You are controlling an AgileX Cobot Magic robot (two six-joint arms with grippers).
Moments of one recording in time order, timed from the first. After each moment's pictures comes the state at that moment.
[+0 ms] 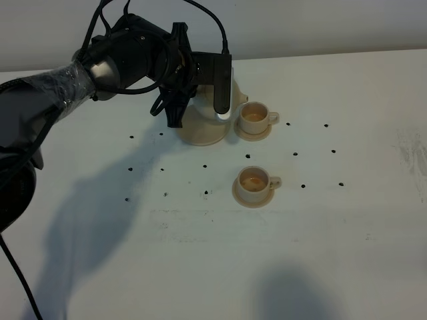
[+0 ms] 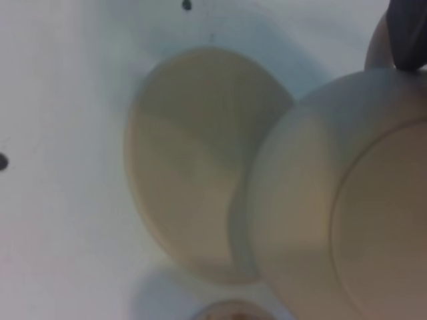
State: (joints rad) left arm -0.47 2.23 -1.81 0.26 0.56 1.08; right arm 0.00 -0.01 -0.52 -0.01 1.11 0.10
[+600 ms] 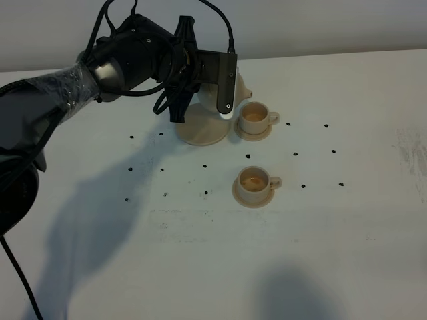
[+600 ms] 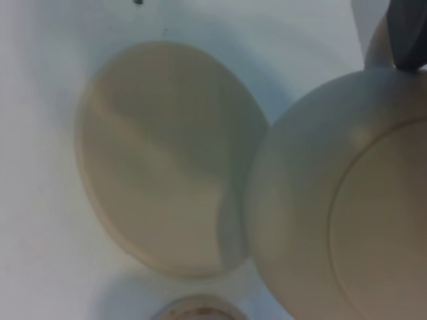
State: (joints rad) left arm -0.49 2.23 -1.81 0.32 0.50 1.08; right arm 0.00 -0.01 -0.52 -0.01 1.11 0.10
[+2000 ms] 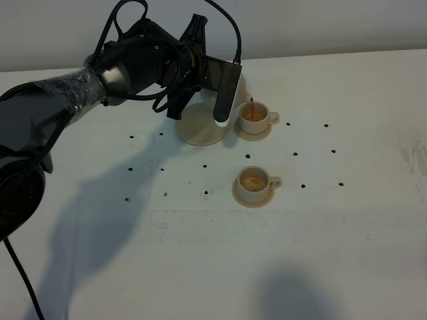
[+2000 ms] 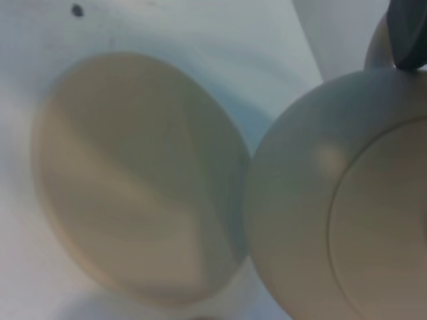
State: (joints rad) left arm -0.50 2.25 -1.81 0.40 0.44 1.19; right arm 0.00 -0.01 -0.52 -0.01 1.11 0.10
